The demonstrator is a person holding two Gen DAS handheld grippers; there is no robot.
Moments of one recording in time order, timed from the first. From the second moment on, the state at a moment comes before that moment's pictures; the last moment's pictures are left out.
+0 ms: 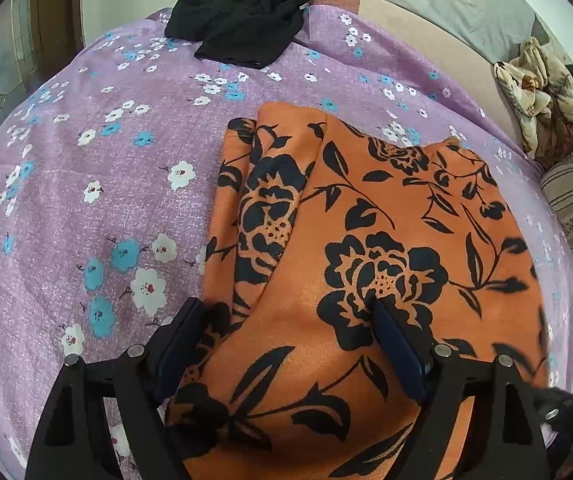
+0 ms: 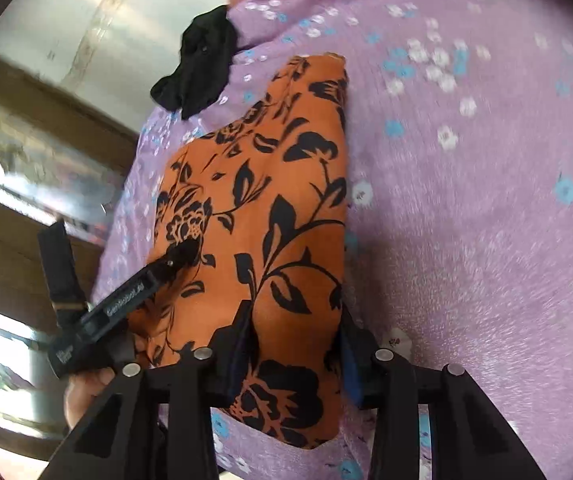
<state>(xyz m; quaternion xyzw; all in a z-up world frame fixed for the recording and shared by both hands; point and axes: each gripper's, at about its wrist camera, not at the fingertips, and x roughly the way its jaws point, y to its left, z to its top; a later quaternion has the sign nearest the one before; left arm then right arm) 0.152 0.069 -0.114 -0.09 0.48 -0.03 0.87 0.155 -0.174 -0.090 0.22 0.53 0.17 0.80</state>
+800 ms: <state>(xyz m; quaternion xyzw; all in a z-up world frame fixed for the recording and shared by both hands) 0.155 0.069 -0.115 -0.10 0.48 -0.03 0.87 0.167 -0.206 -0.069 0.29 0.50 0.18 0.79</state>
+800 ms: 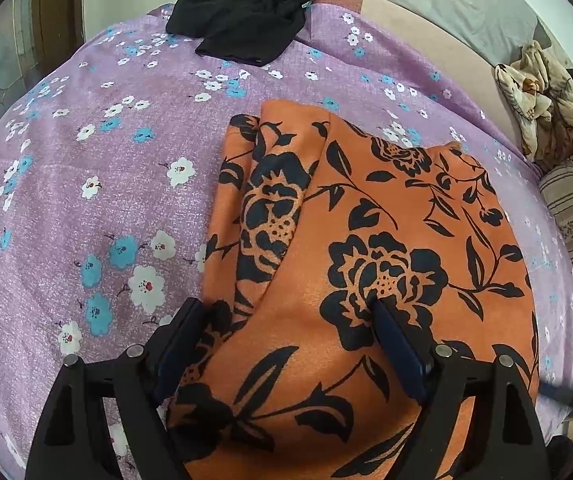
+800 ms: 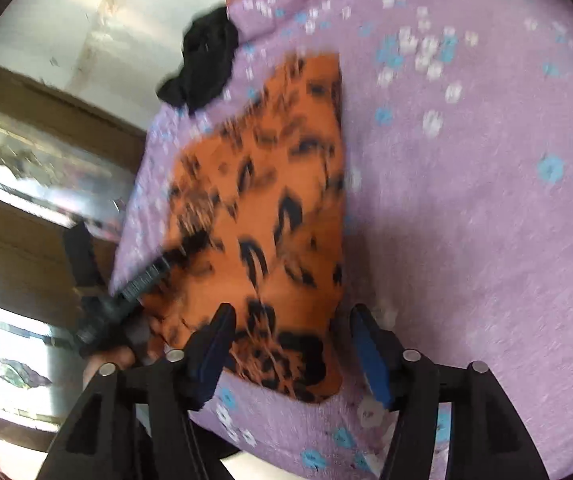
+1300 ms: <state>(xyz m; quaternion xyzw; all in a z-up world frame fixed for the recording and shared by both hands) 0.157 0.068 -0.115 -0.10 0.48 -0.03 0.87 0.221 -0.169 -0.093 0.20 0.54 0.17 0.80</state>
